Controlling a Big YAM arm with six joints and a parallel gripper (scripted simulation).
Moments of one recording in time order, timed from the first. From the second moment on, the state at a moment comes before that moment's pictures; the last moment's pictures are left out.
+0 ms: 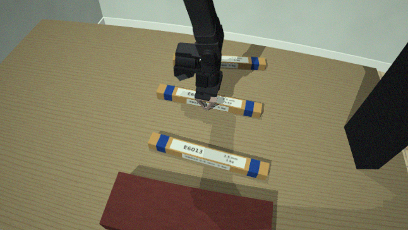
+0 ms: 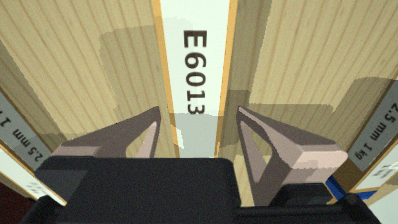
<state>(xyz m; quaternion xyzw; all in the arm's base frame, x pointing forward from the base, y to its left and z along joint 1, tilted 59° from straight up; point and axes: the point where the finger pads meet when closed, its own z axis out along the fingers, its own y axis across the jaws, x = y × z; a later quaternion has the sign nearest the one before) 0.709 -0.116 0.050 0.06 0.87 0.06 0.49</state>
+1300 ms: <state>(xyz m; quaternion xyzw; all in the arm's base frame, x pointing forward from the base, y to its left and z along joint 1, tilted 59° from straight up) 0.708 -0.113 0.047 0.06 0.87 0.06 0.49</state>
